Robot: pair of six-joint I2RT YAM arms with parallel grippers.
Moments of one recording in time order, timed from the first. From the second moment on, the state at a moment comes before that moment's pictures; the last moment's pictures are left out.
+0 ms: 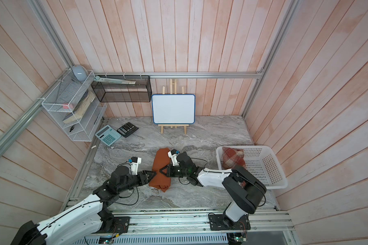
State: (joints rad) left arm -0.60 0.77 0.37 0.02 0.28 -0.82; right arm 0.85 1.48 0.70 0.31 -0.38 0.84
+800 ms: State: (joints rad) left arm -0.79 1.72 0.69 0.80 0.54 -0.94; right arm 0.82 0.53 0.74 -0.54 0.48 0.95
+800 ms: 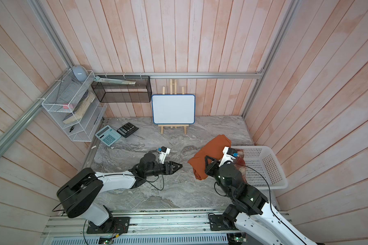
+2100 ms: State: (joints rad) left arm -1.05 2.38 1.60 0.52 0.55 -1.14; right arm 0.82 0.46 0.69 -0.11 0.52 0.67
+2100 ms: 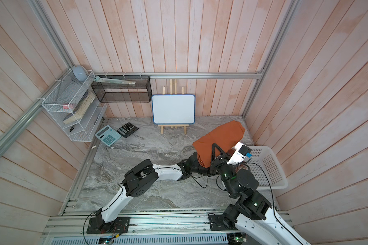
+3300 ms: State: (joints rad) left arm -0.71 1.60 1.01 -0.23 0.49 -0.75; right arm 0.82 0.55 0.71 -0.18 0.41 0.68
